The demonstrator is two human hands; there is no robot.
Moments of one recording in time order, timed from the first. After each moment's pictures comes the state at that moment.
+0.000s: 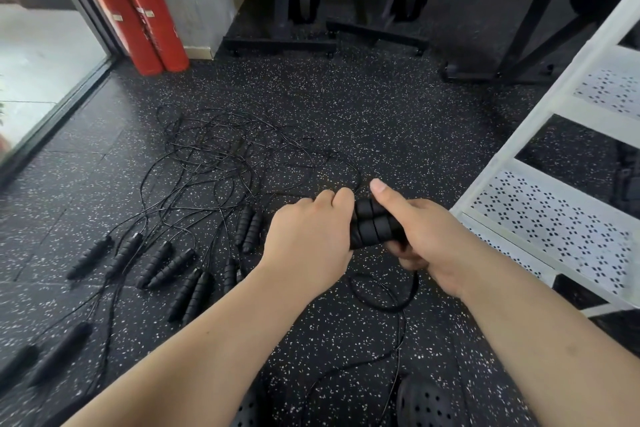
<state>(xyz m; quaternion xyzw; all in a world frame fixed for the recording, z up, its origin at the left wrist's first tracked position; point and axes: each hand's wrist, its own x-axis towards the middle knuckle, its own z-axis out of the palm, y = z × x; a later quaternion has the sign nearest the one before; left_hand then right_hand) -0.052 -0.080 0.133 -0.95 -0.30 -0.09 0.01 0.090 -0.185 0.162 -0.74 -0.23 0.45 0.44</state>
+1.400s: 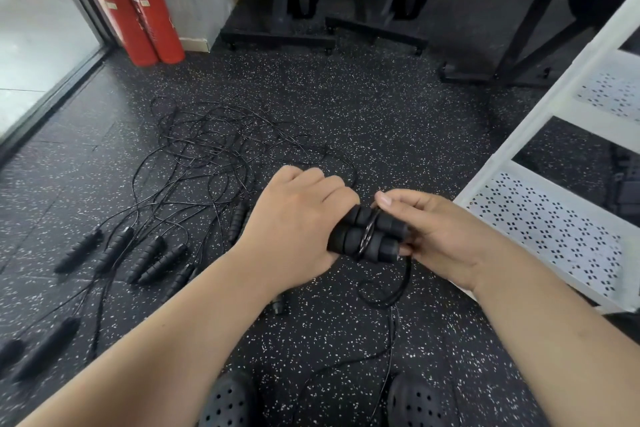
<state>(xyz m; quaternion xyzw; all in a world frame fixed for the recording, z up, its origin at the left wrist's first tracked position) -0.066 -0.052 0.140 -0.96 -0.11 -0.24 0.01 0.116 -0.193 0.154 -0.62 -0.26 0.55 0.49</state>
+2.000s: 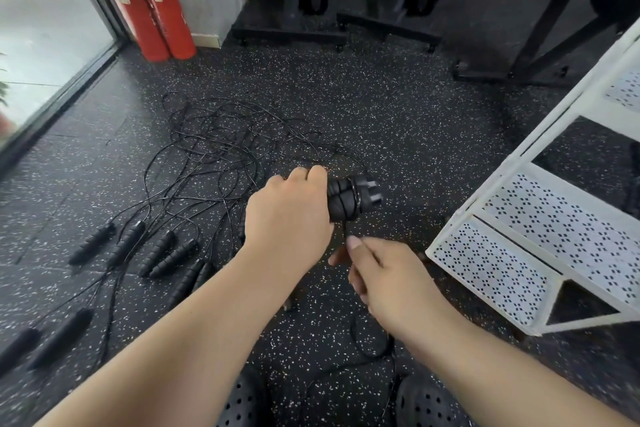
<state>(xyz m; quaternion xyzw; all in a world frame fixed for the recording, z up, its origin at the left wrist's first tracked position) -0.064 -0.051 0.140 -0.91 -0.41 -0.09 0.00 0.022 -0.196 0.133 -0.77 -0.33 0.39 0.39</state>
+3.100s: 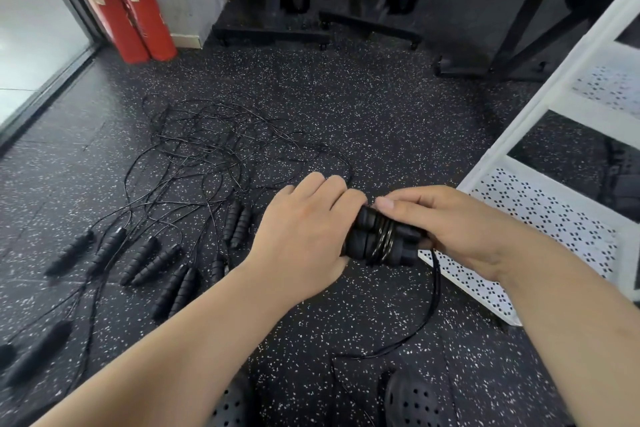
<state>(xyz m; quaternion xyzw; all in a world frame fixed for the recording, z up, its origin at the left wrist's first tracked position) -0.054 -0.075 0.132 -0.96 -0.17 -0.23 -0.01 0.133 -0.203 0.176 -0.69 -0.36 0.50 0.38</state>
